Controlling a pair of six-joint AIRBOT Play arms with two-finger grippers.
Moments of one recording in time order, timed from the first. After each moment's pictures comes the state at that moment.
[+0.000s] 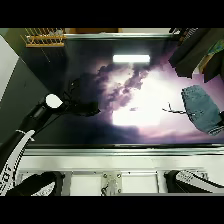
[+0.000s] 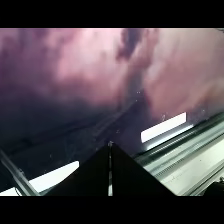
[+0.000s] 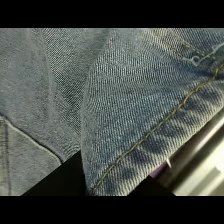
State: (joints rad) left arm -0.31 -1.20 0.94 0.84 -0.94 -1.52; right arm -0.88 -1.29 1.01 -1.39 1.00 1.72
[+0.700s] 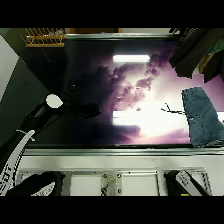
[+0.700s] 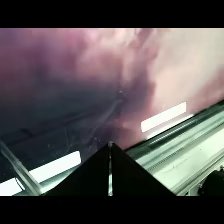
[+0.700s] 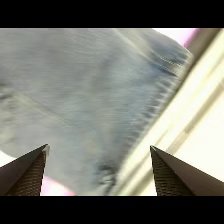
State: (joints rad) left arm -0.31 -1.21 0.94 0.84 -0.98 -1.52; right arm -0.82 -1.02 1.02 -1.47 1.15 1.61
